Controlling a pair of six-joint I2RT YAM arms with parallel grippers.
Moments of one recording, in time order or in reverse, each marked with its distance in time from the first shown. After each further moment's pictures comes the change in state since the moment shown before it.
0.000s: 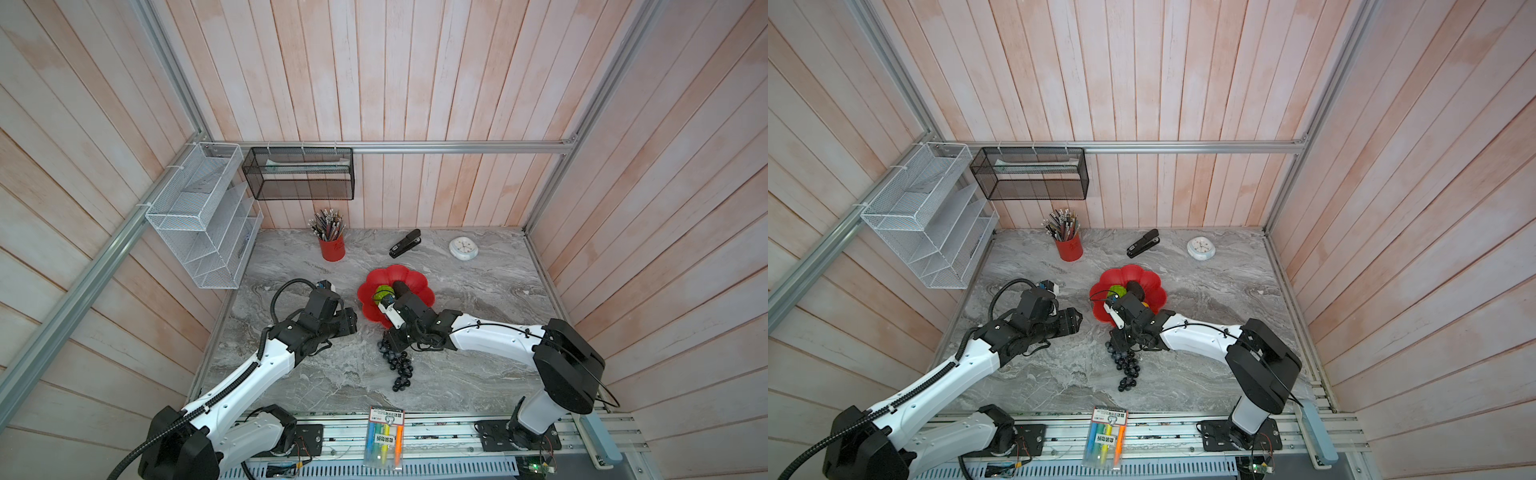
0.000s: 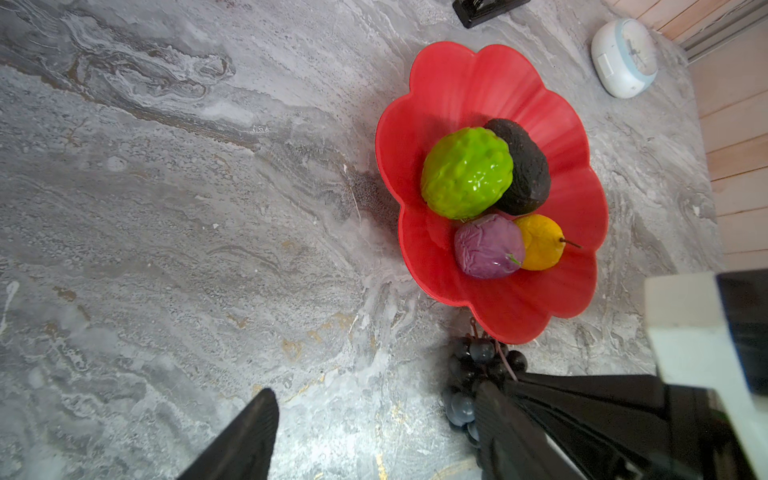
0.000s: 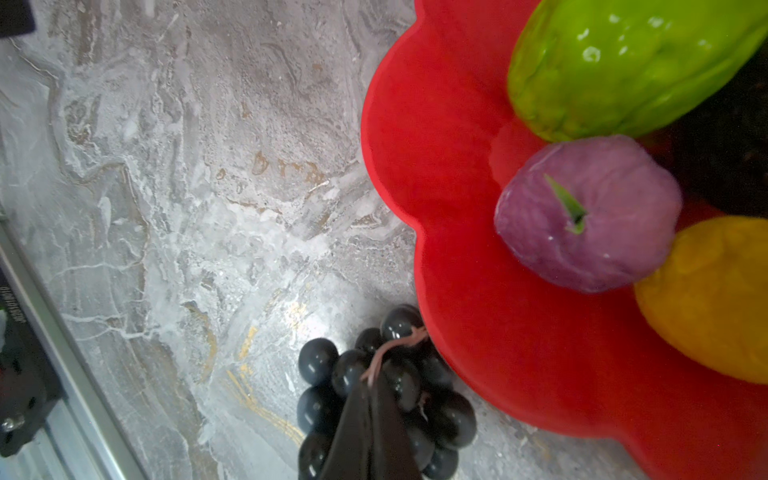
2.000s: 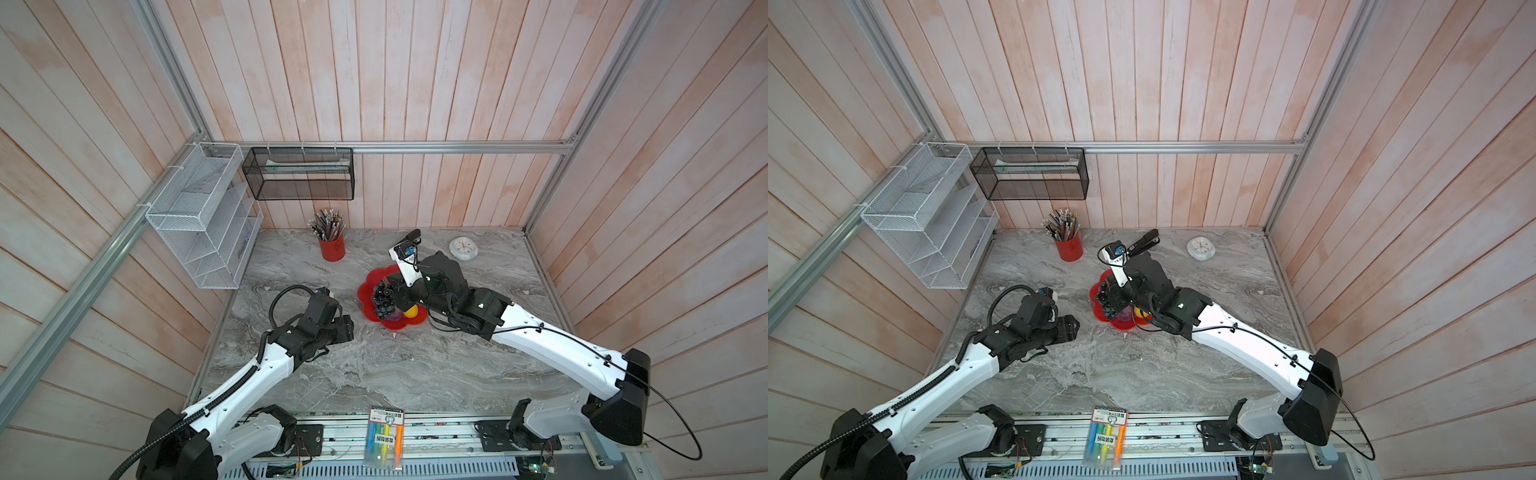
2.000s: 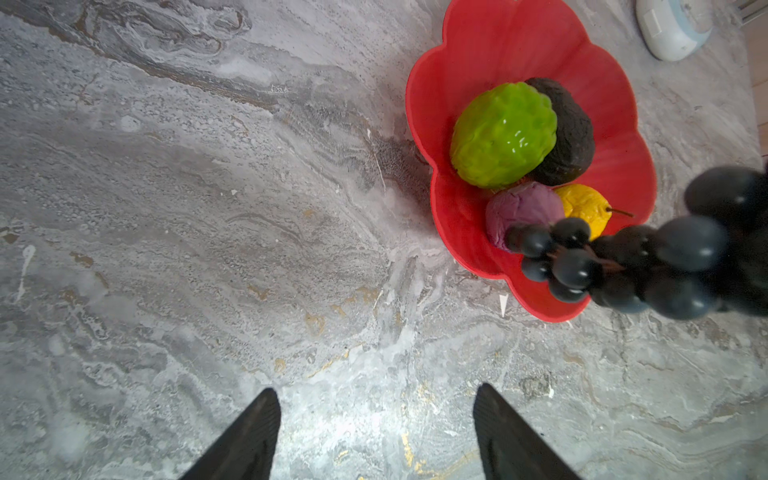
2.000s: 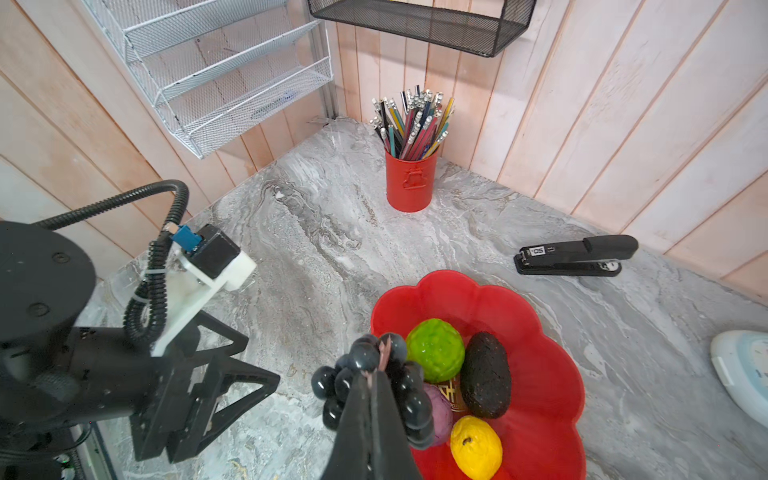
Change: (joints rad) left arm 0.005 -0.024 -0.054 -0.027 -0.002 0.013; right arm 0.013 -0.257 0.305 -0.077 0.258 -0.148
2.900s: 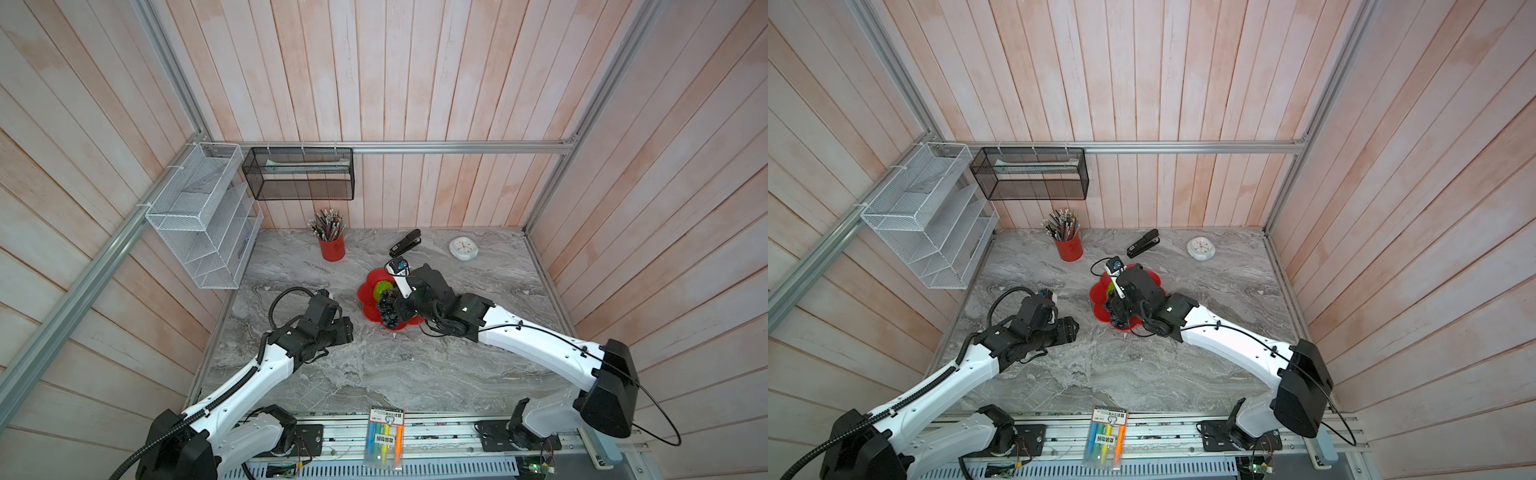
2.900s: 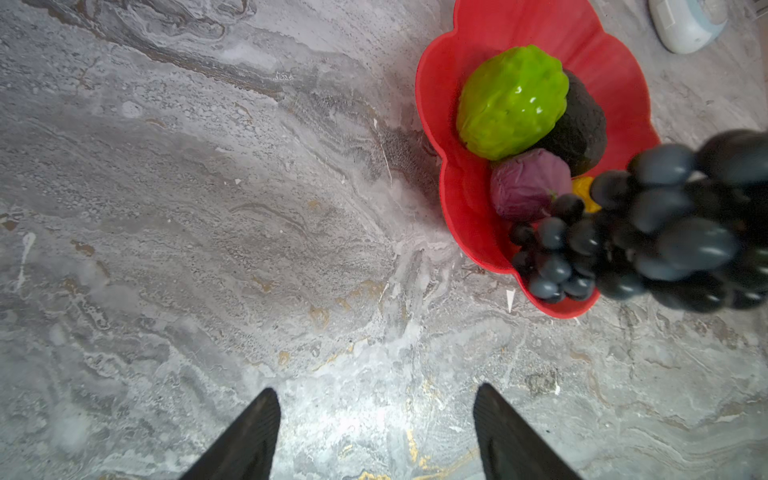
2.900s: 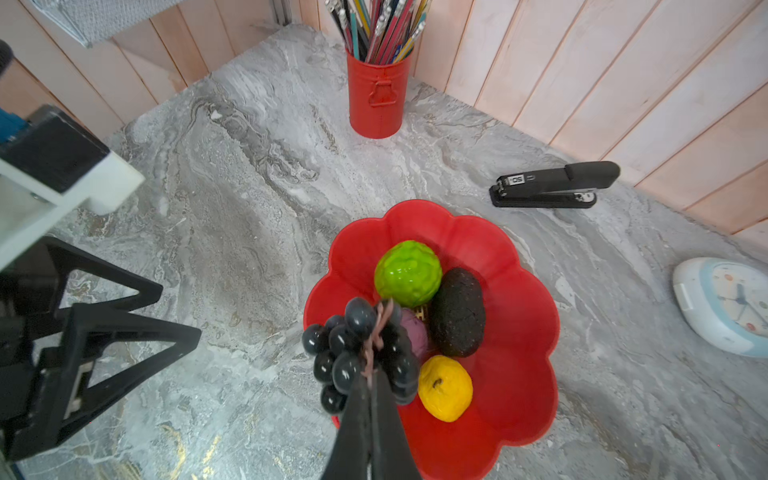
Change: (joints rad) left arm 0.000 -0.003 -0.011 -0.008 0.000 -0.007; right arm -0.003 0.079 -0.092 -0.020 0.061 -0.018
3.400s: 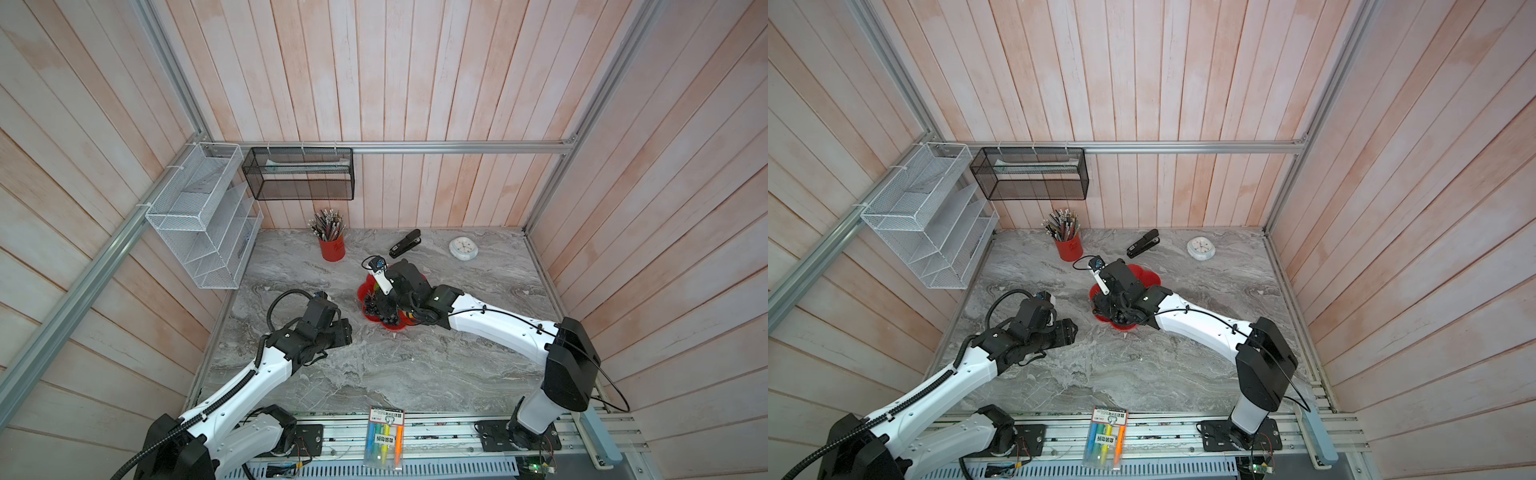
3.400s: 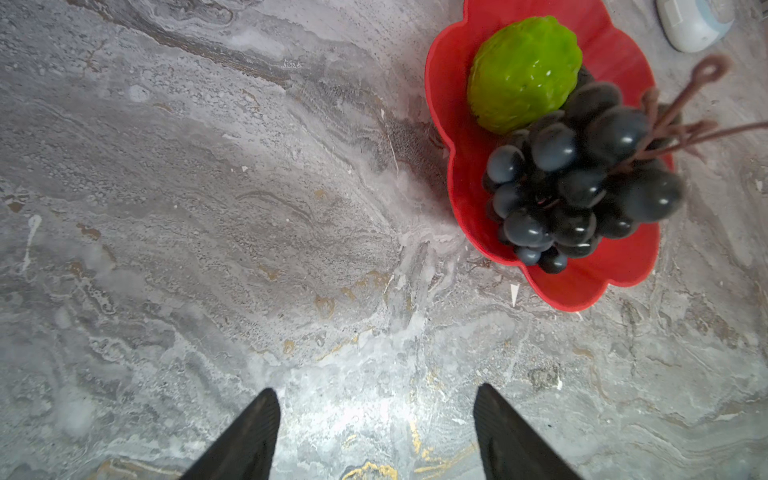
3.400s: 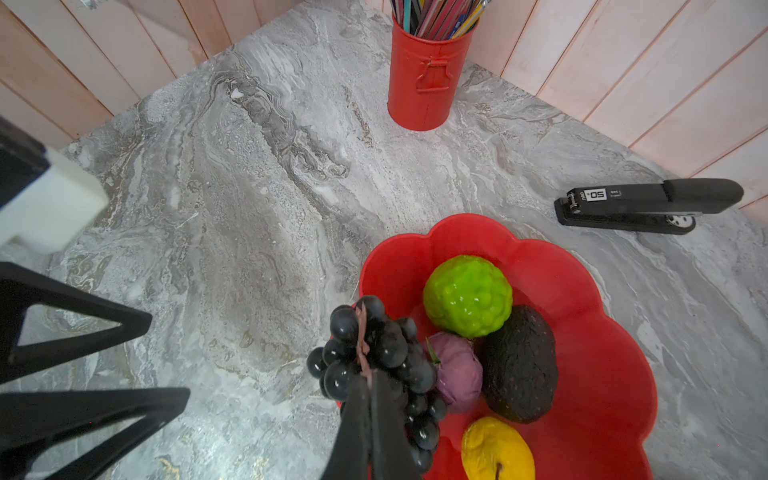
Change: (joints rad) left arm 0.000 -0.024 -0.017 -0.013 0.000 -0.016; right arm -0.019 0.216 0.137 0.054 -0.104 -0.030
